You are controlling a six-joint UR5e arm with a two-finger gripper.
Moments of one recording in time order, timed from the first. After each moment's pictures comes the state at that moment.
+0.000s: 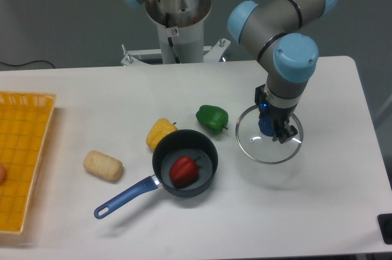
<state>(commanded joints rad) 2.67 -1.93 -1.55 -1.23 1.58 1.74</state>
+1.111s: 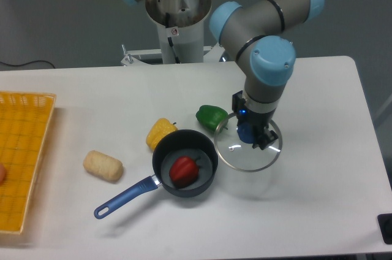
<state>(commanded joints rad) 2.55 -1.90 -1.56 -1.25 1.51 1.50</state>
